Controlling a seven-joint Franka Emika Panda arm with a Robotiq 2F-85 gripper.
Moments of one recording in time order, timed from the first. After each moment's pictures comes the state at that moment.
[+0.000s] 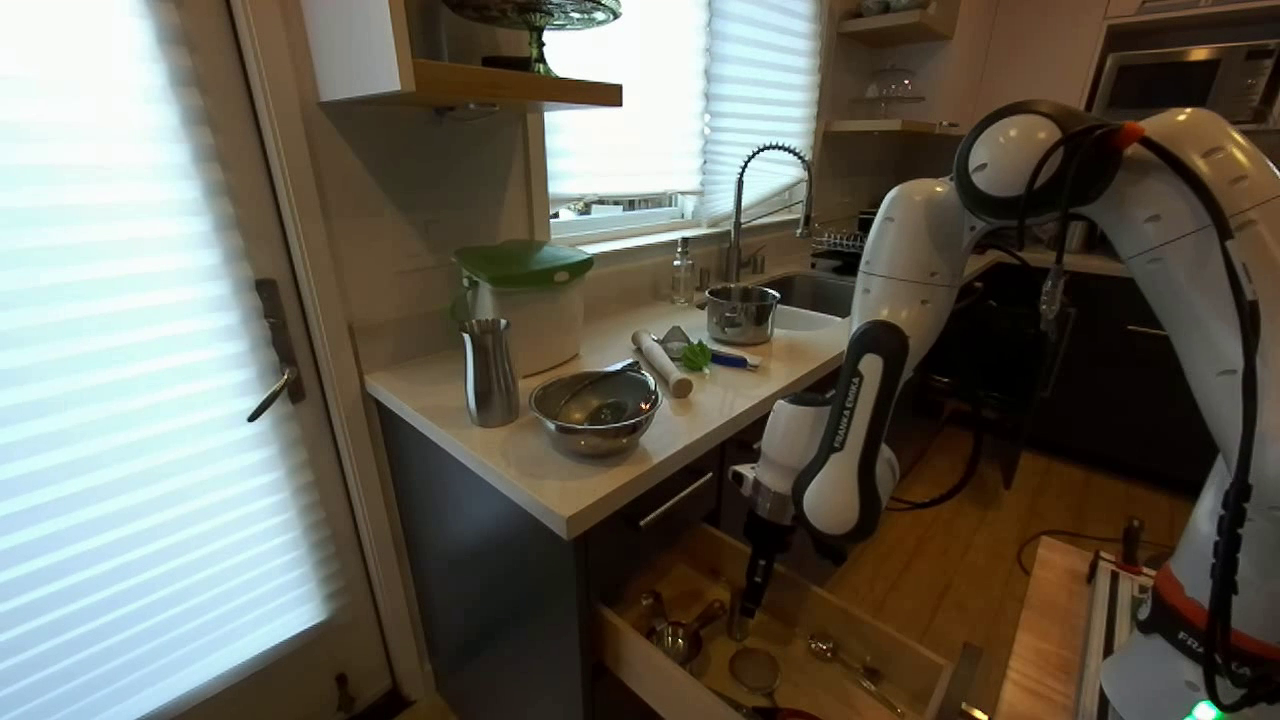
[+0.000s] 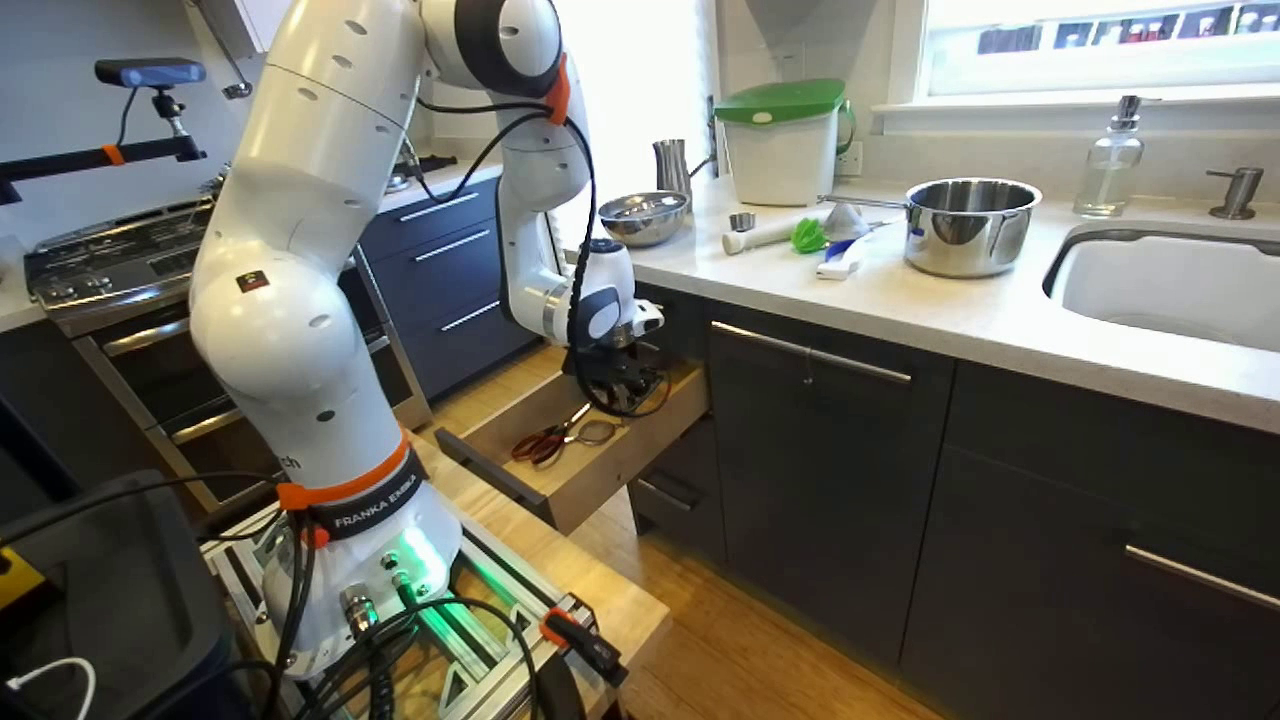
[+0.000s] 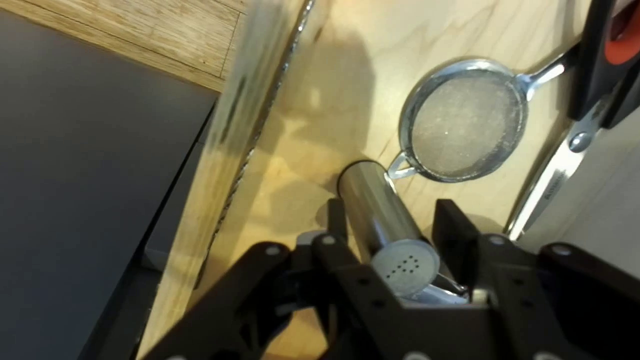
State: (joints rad) arm -0.17 0.65 0.25 -2.45 -0.10 3.19 -0.30
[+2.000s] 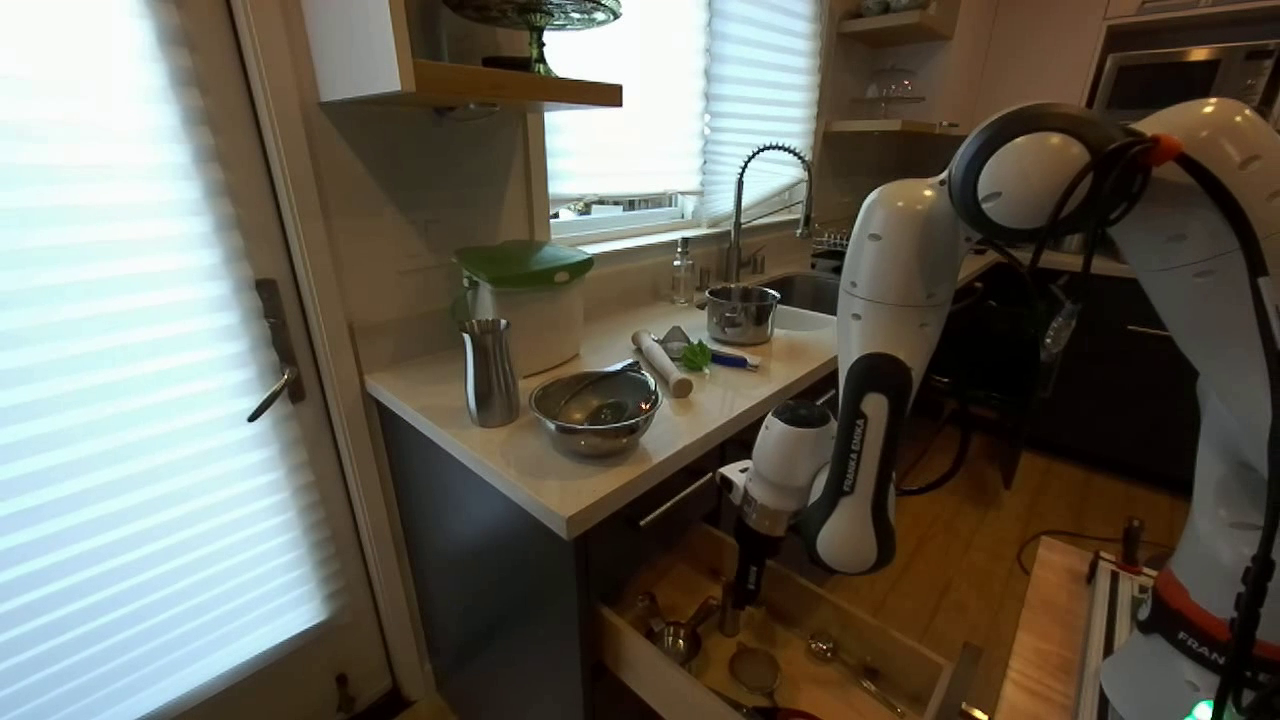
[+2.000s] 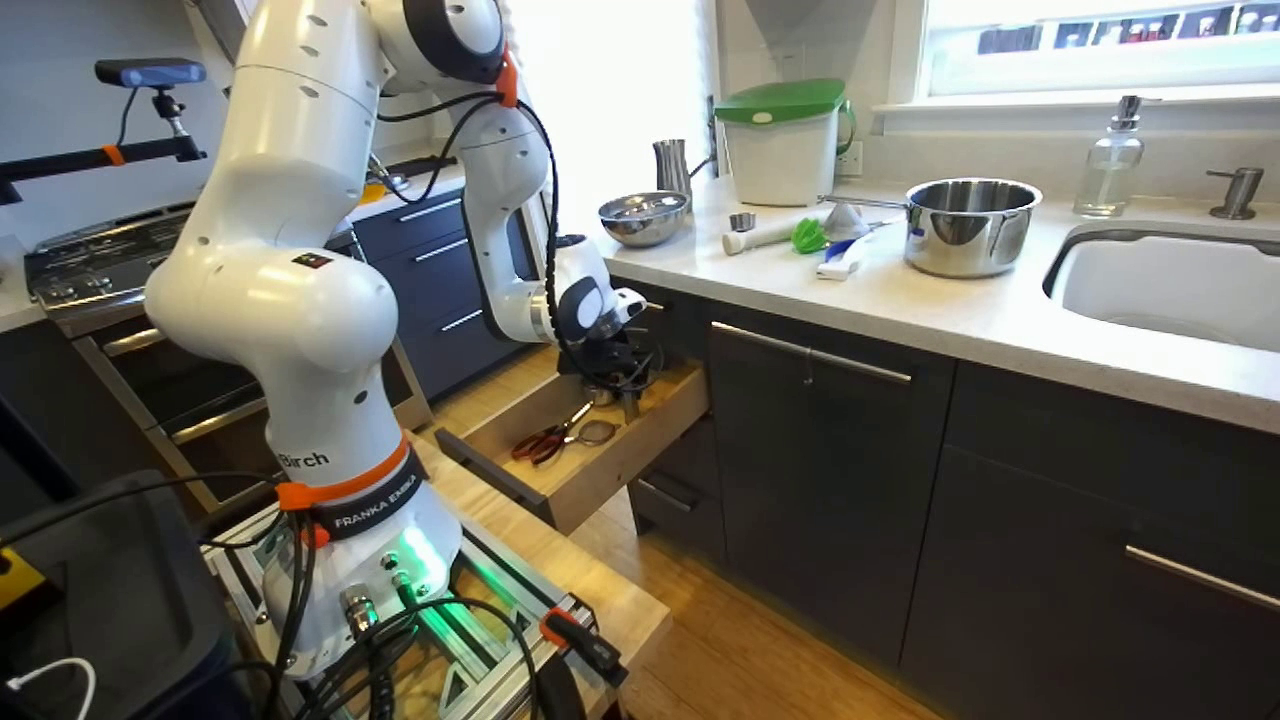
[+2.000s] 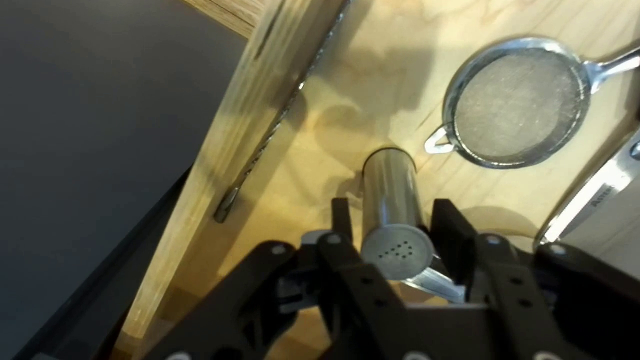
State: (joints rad) arm 0.29 0.63 -0.10 -2.46 -0.12 3.30 -0.20
